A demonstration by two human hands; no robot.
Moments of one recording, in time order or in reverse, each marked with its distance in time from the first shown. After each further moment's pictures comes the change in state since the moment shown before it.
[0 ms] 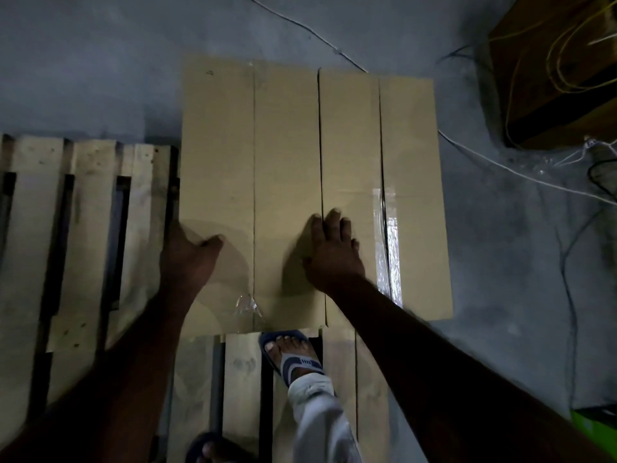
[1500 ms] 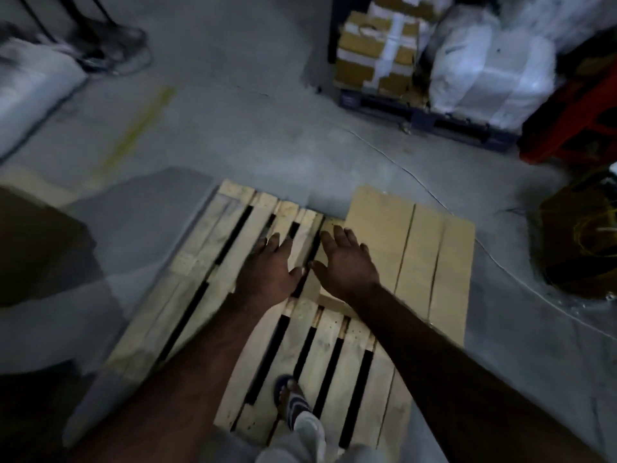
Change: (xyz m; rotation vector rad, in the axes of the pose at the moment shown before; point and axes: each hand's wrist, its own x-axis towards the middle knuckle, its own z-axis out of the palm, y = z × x) left_hand -0.327 0.090 -0.411 0.513 0.018 0.354; right_hand -0.384 -0.270 -0.184 -0.174 0.256 -0.521
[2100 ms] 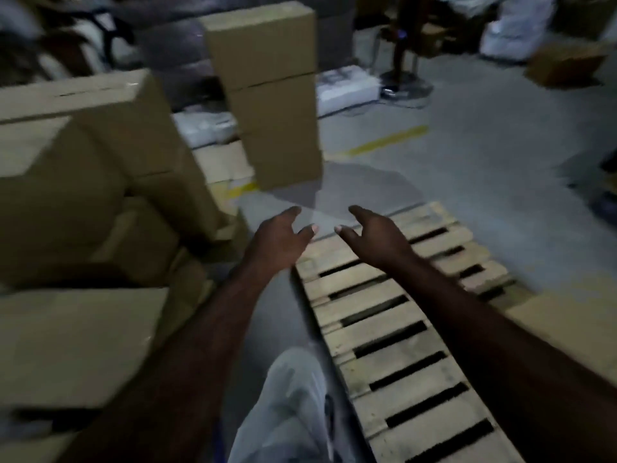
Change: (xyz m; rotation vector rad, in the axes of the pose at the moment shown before) left_hand -0.494 -0.188 -0.027 -0.609 0.624 -0.703; right_hand -0.267 -0.318 0.099 0.153 -0.089 -0.766
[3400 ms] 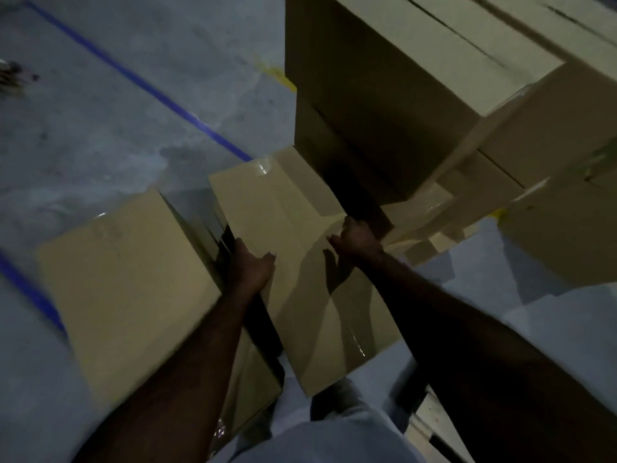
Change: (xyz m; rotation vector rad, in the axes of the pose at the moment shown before) left_hand -0.172 -0.495 -0.243 -0.626 0.902 -1.256; right_hand 0.115 -0.469 0.507 -0.381 -0.854 -0.514
